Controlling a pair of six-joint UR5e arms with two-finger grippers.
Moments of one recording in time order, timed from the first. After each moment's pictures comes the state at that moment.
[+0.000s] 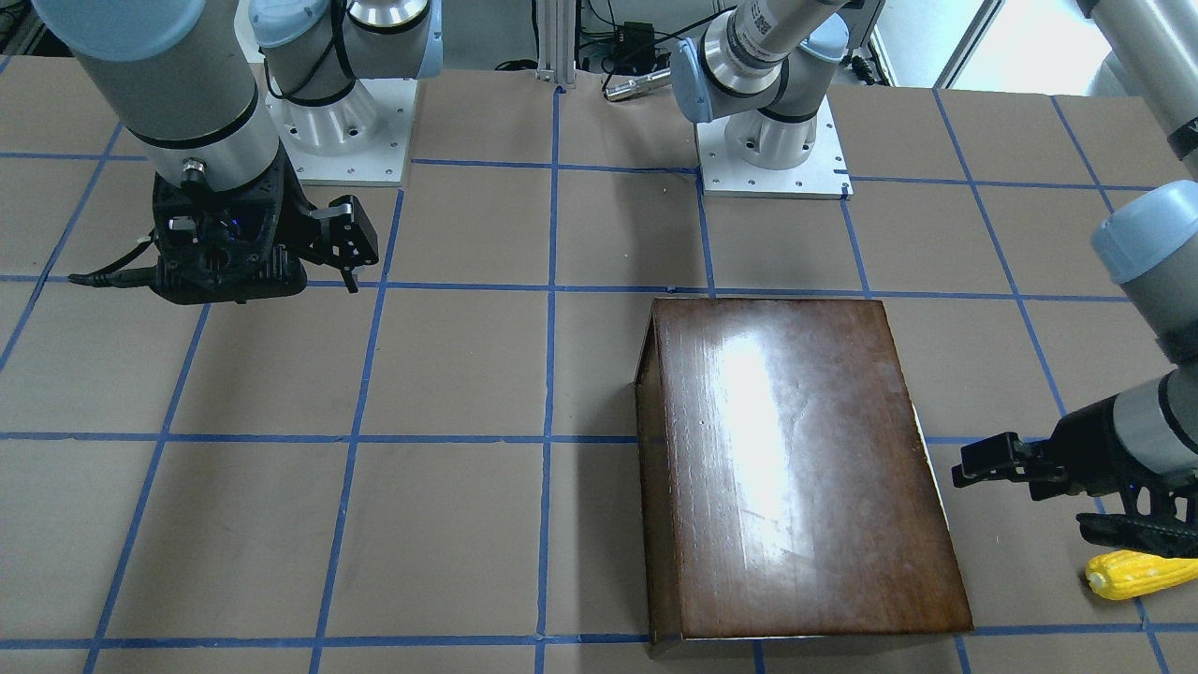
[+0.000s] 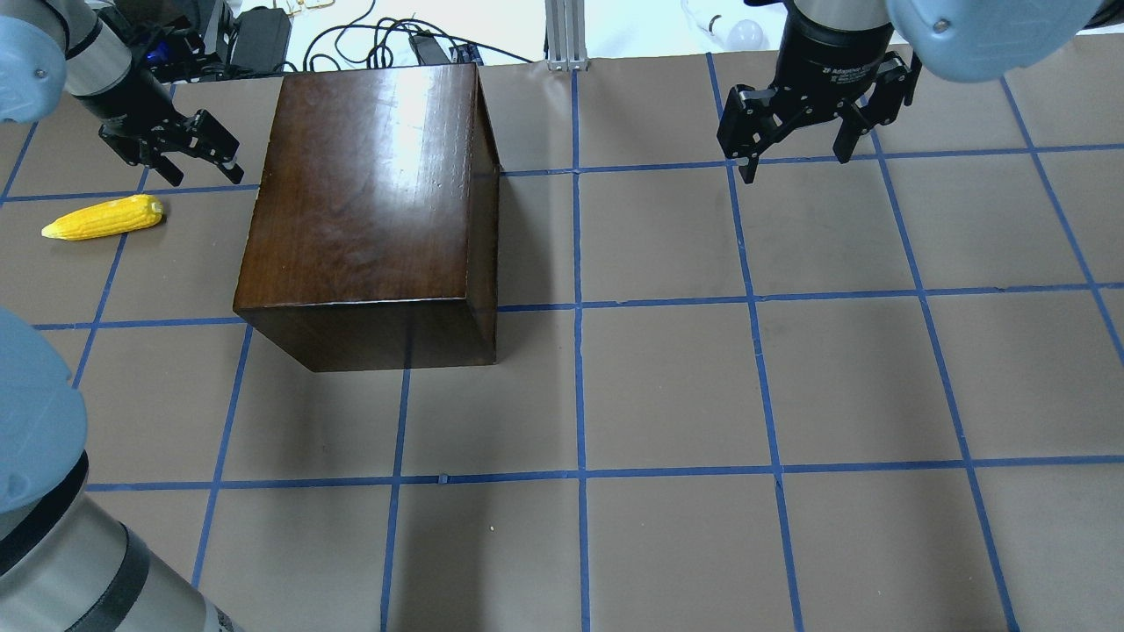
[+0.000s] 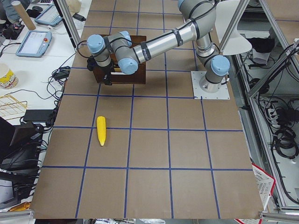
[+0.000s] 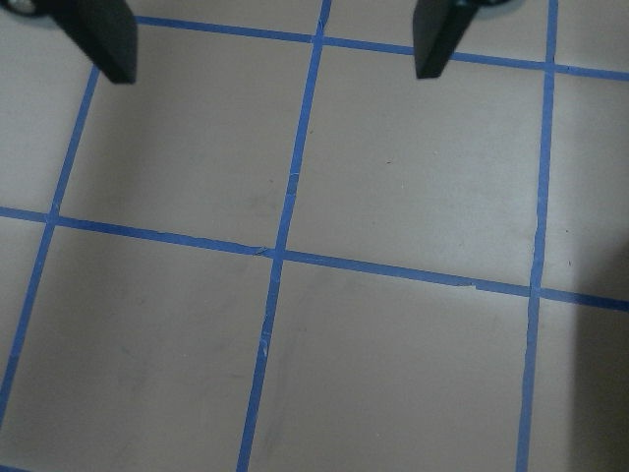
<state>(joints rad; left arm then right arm) -1.19 -2.07 -1.33 -1.43 1.45 0.51 1.64 -1.41 1.41 -1.52 -1.62 -0.10</state>
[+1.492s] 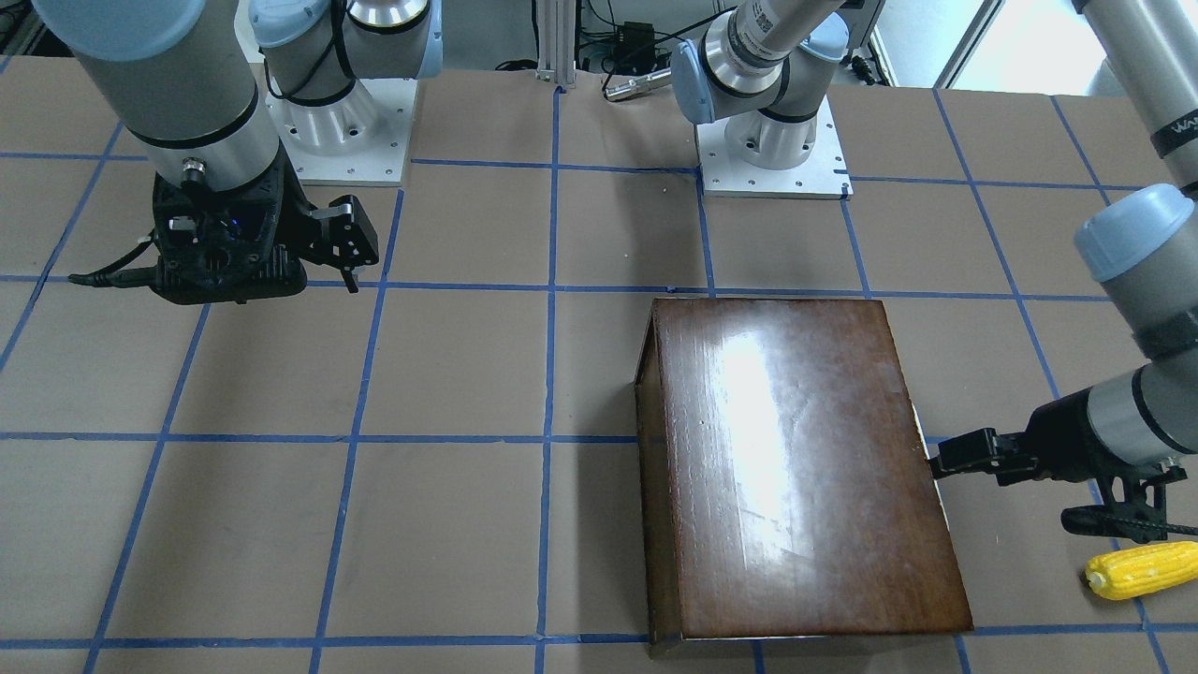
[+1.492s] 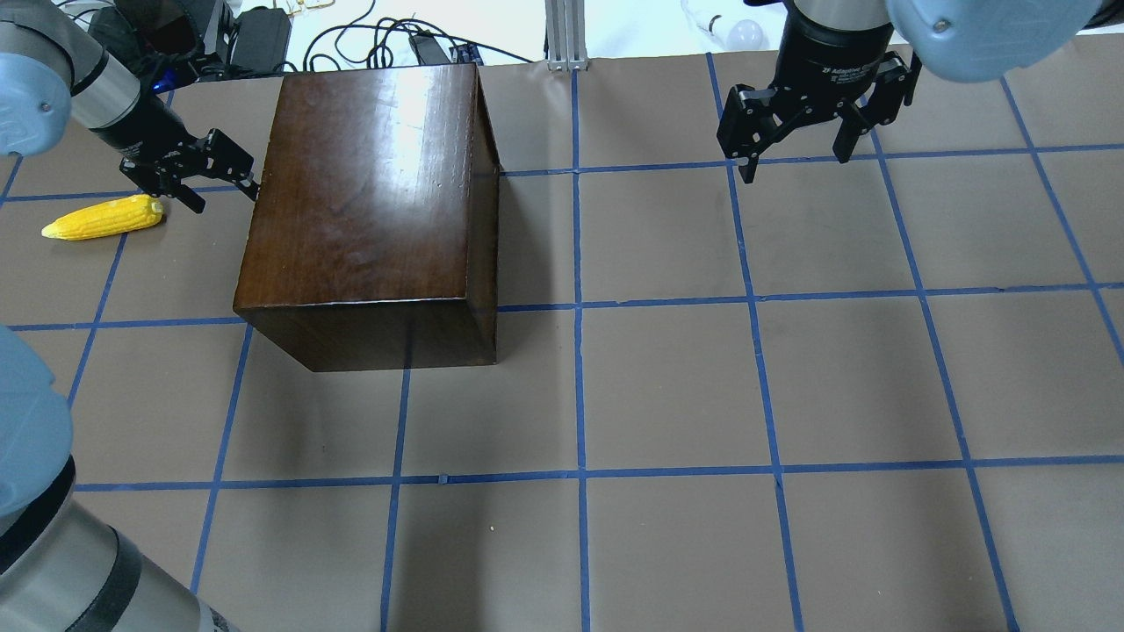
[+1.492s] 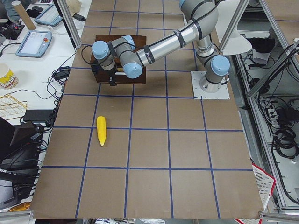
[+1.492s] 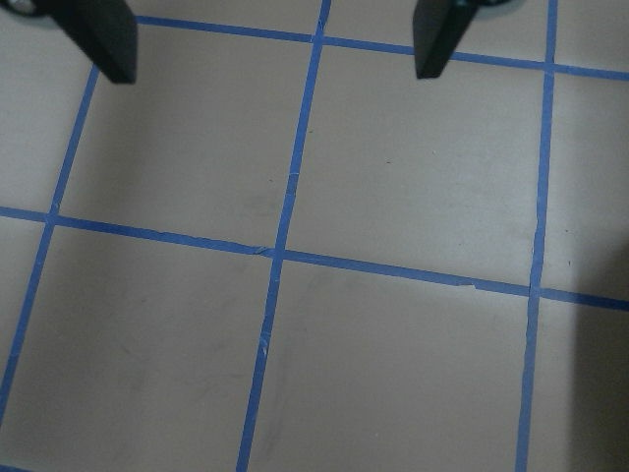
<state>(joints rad) -1.18 -2.05 -1.40 -1.41 1.38 0.42 1.64 -1.41 1.41 -1.52 -1.62 -0.10</state>
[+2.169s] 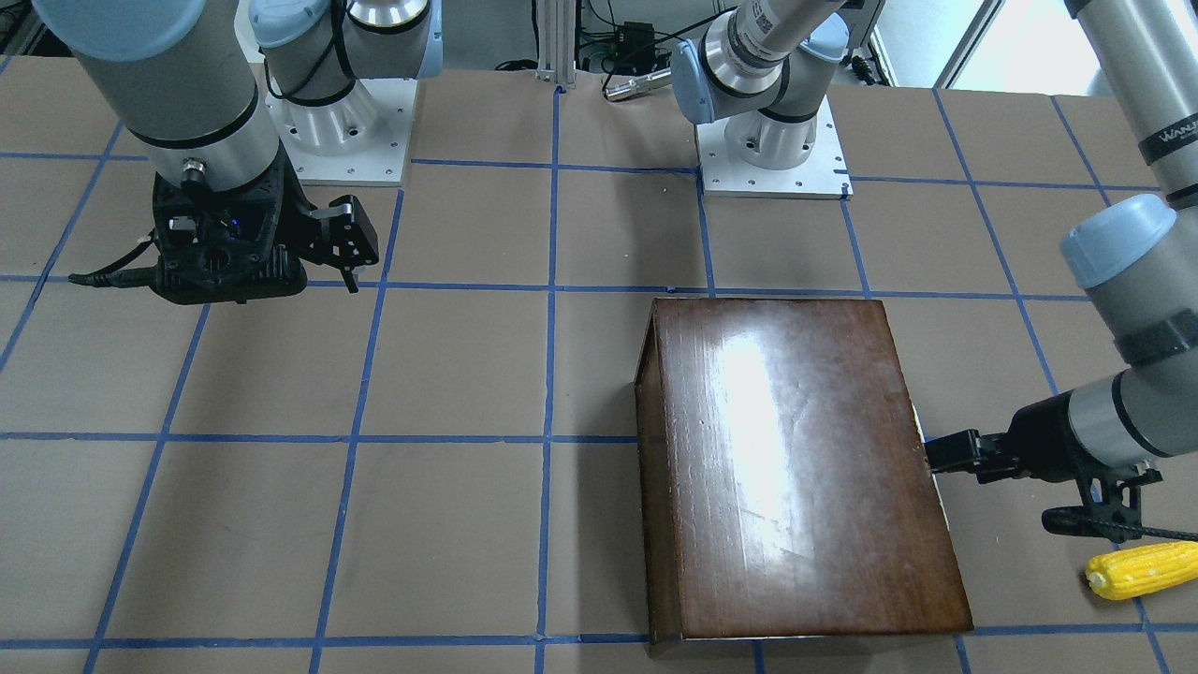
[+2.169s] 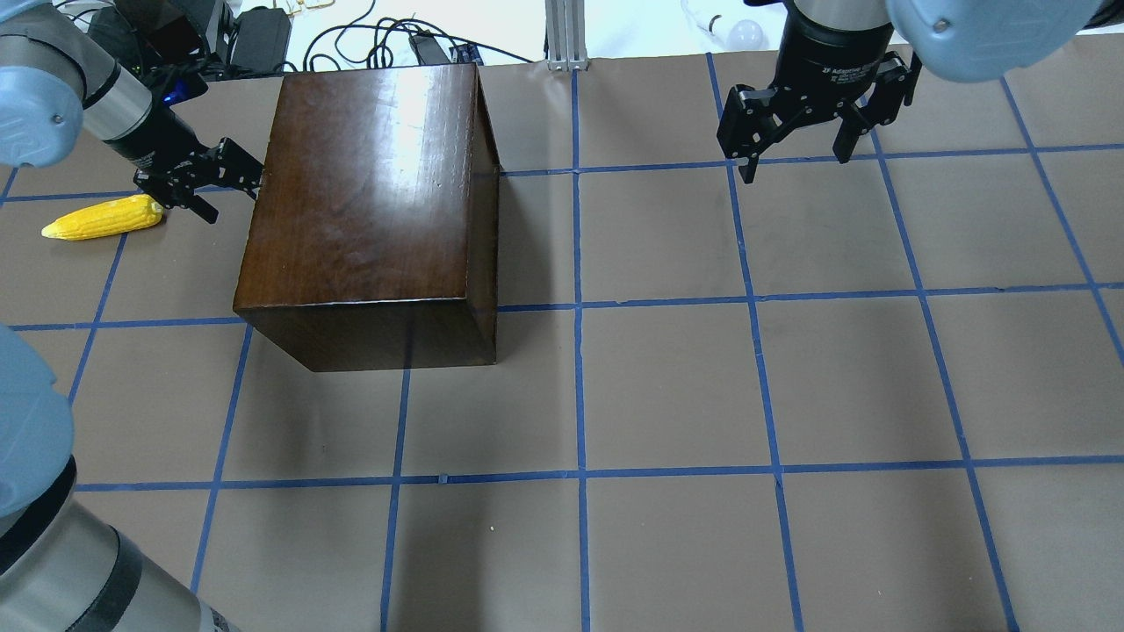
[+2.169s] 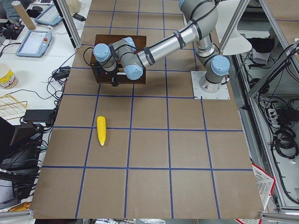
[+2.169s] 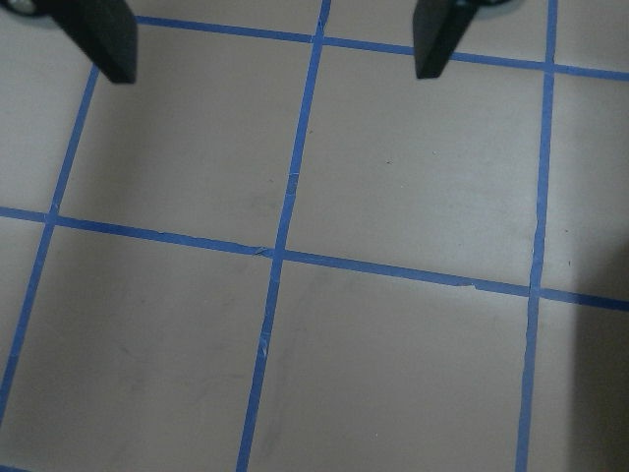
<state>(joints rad) -1.18 -2.06 -1.43 -1.40 1.36 0.41 1.64 -1.41 1.41 -1.52 -1.62 -0.10</state>
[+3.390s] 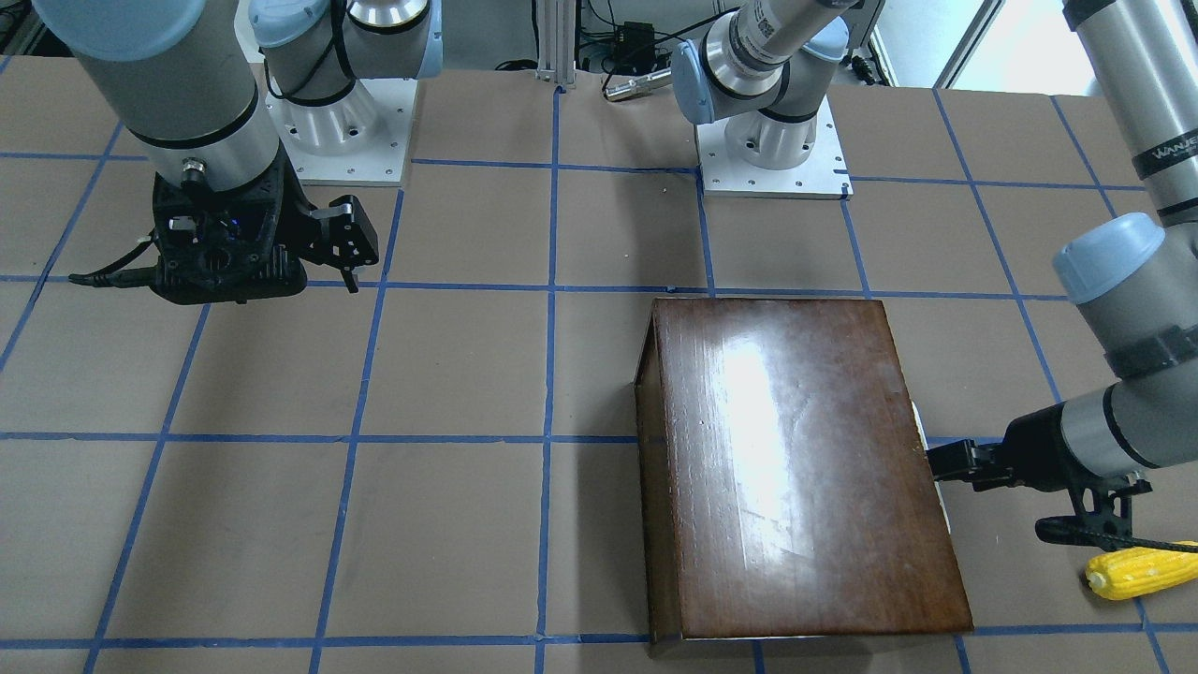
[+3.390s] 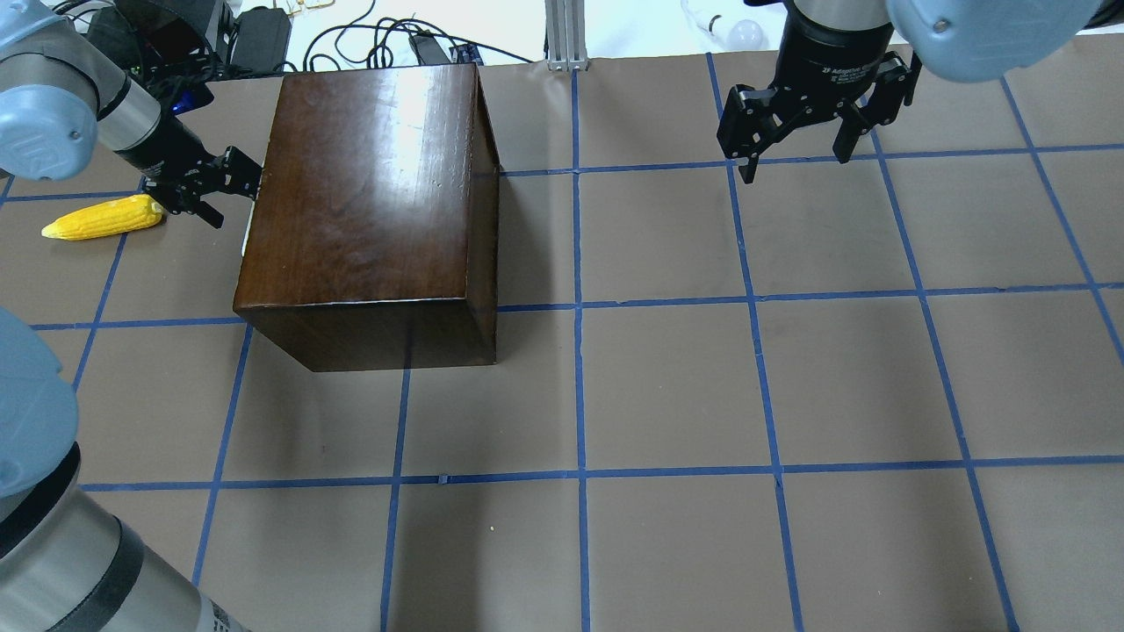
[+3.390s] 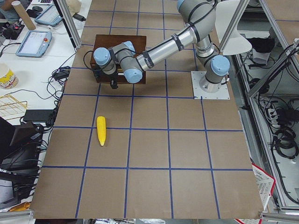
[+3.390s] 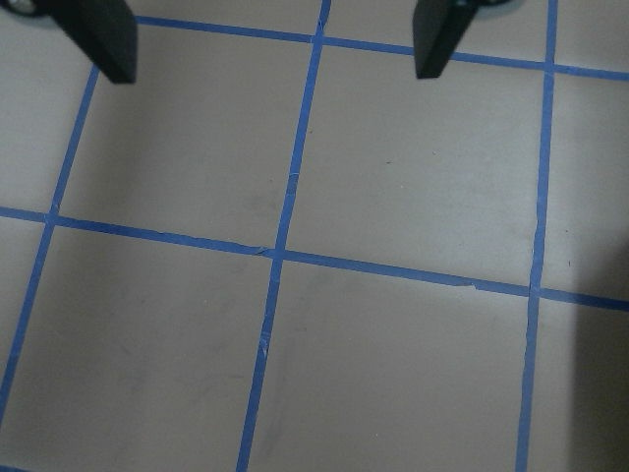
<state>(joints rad) -1.17 -2.08 -1.46 -1.32 1.36 0.41 1.64 -1.41 1.41 -1.52 -1.62 -0.10</state>
